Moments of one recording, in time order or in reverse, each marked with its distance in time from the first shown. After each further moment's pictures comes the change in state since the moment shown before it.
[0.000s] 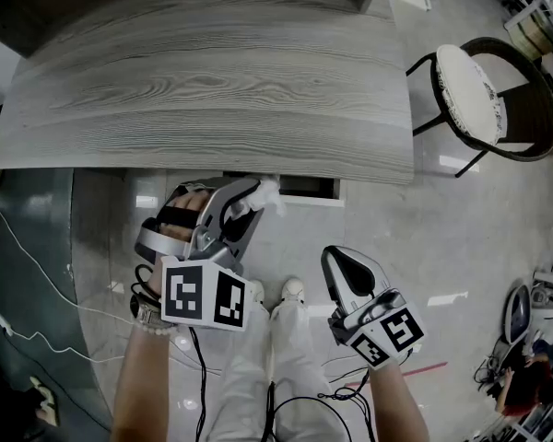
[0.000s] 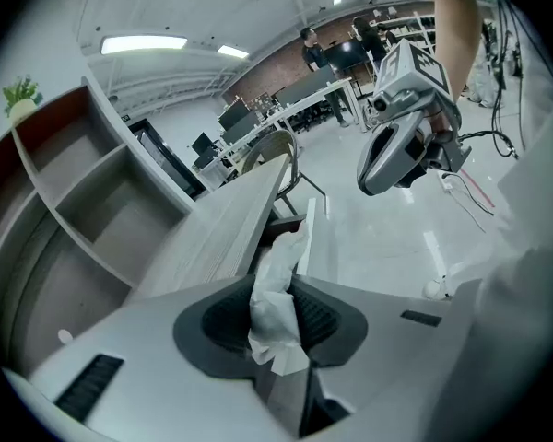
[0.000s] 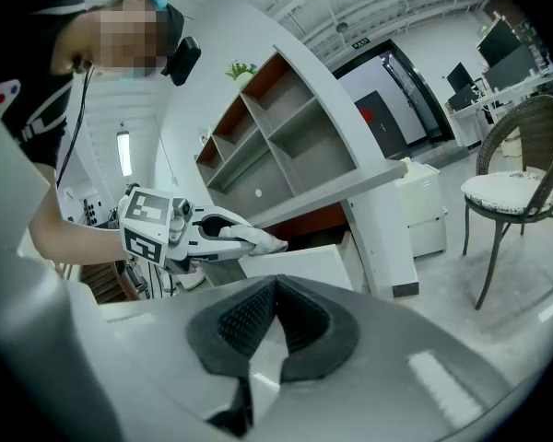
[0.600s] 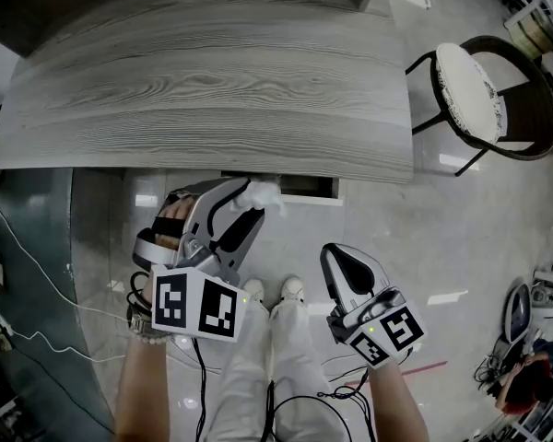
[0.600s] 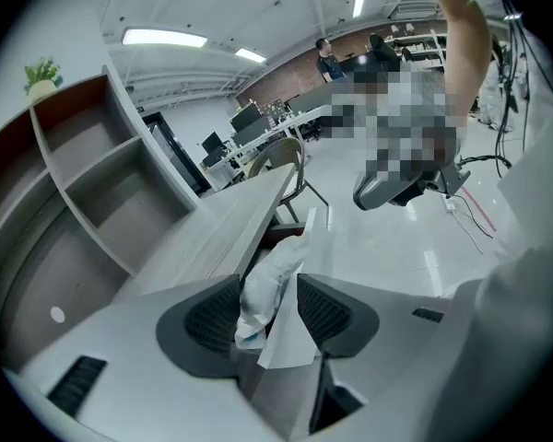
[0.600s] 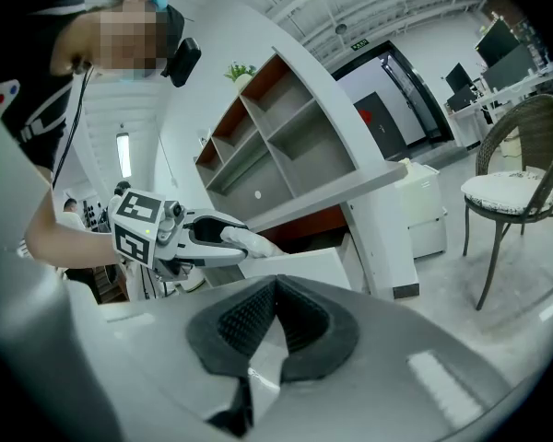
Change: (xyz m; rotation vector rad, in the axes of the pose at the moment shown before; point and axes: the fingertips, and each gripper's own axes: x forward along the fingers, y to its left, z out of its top) left arm -0.011 -0.003 0.005 -0.111 -0.037 -0.013; right arm 0.001 -0.004 0.005 0.004 -0.009 0.000
